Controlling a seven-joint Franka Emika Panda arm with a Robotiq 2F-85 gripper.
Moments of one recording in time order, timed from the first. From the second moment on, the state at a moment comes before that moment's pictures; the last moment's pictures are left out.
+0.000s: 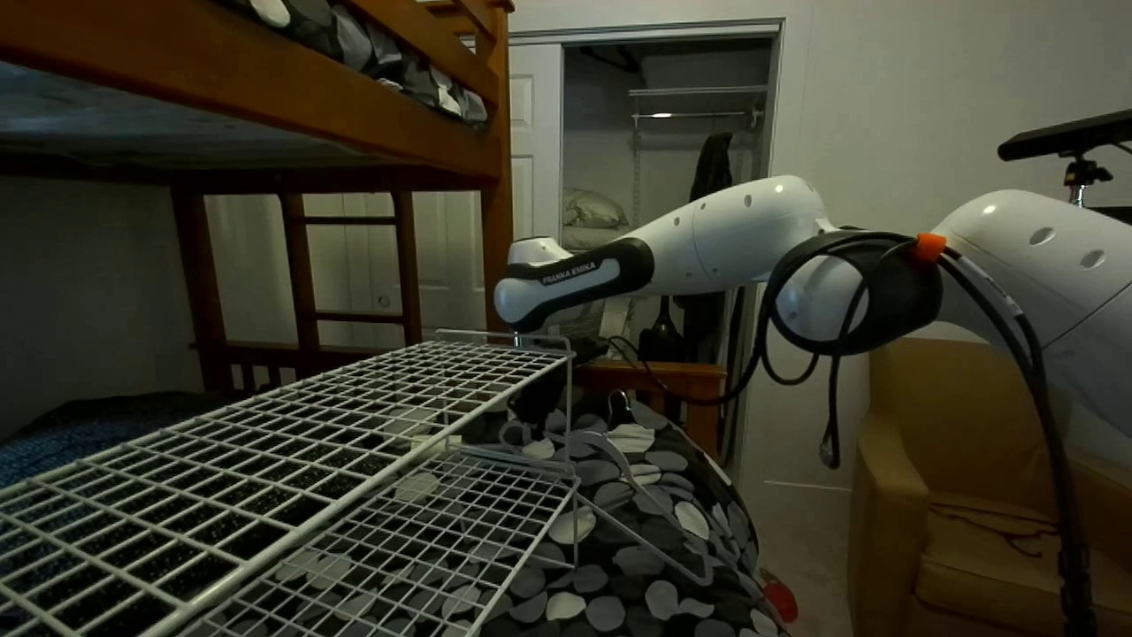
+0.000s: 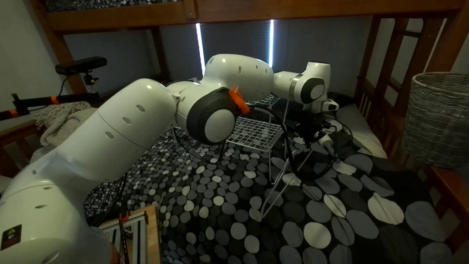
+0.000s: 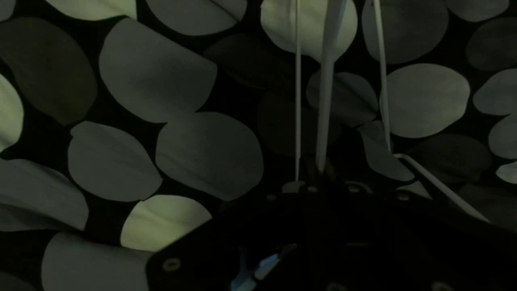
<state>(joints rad) 0.21 0.97 0.04 -0.89 -0.08 1.88 -0.13</state>
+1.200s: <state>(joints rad) 0.23 1.02 0.03 -0.83 -0.06 1.89 0.36</state>
